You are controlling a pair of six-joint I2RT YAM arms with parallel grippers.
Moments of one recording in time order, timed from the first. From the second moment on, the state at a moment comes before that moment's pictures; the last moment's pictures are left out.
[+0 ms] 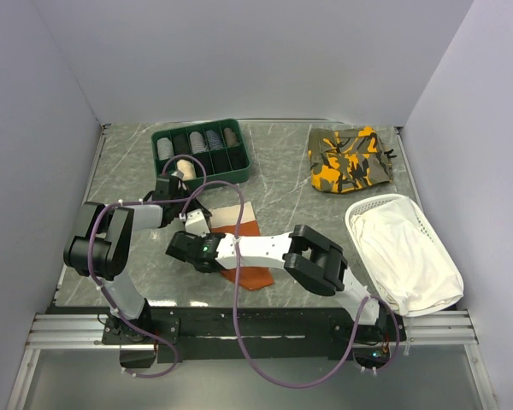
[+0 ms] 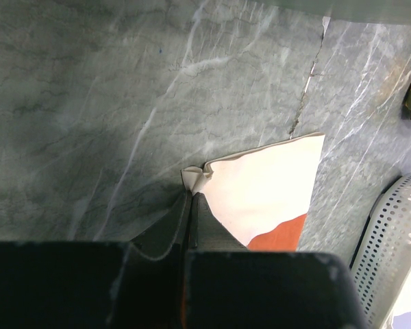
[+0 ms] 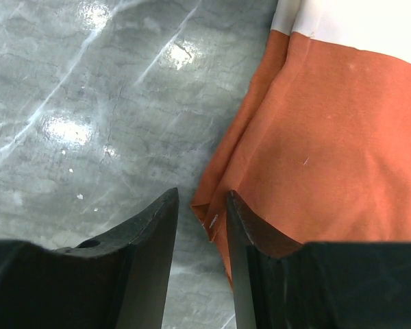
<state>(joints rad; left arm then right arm) -0.19 1.73 0.77 0.14 0.34 -0.78 1.26 2.20 1.66 -0.57 0.53 0.72</state>
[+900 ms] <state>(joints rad) -0.19 1.72 0.77 0.14 0.33 -0.78 1.22 2.19 1.64 -0.54 0.49 0.74</state>
